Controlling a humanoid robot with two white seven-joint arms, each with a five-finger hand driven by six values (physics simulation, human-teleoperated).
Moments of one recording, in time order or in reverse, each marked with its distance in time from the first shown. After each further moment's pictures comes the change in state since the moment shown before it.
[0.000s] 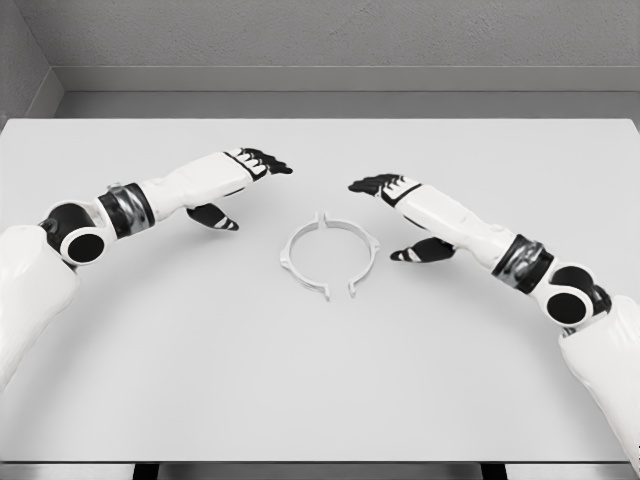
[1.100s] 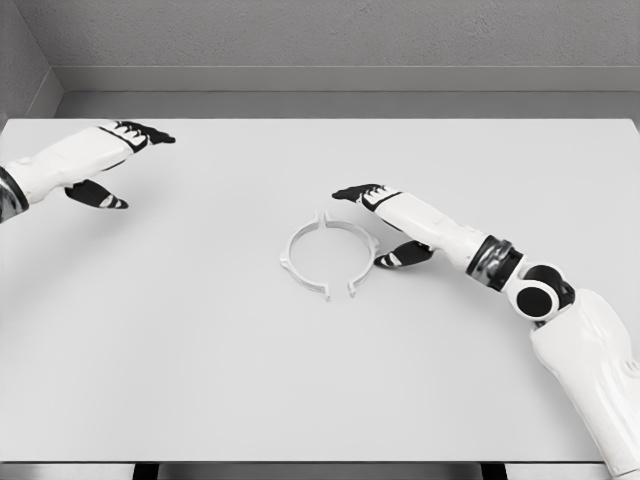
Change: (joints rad) left arm 0.021 0.268 0.086 0.002 0.109 0.000 -0.007; right arm -0.058 0.075 0.040 0.141 0.042 0.000 -0.001
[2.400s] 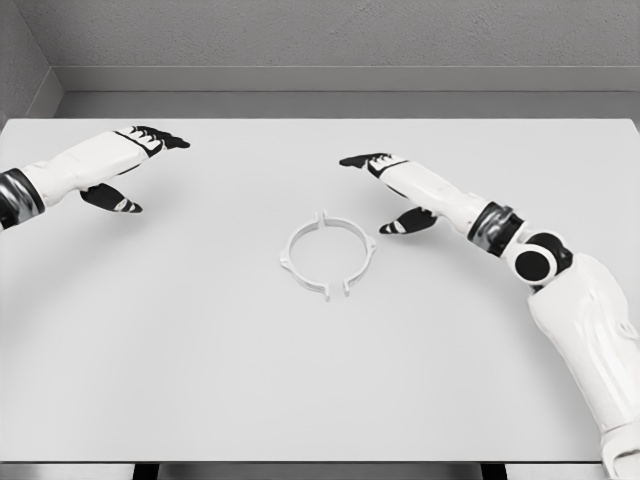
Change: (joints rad) left arm 0.000 -0.027 -0.004 0.000 -0.003 0.000 -0.007; right arm -0.137 0.030 0.004 0.155 0.021 0.000 -0.006
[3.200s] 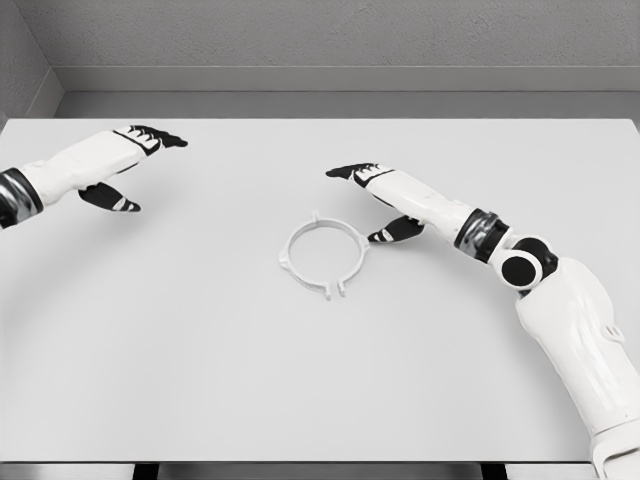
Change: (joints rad) left arm 0.000 -0.003 0.005 0.011 0.000 0.000 0.000; right arm 0.006 0.023 0.020 -0.001 0.021 0.000 0.002
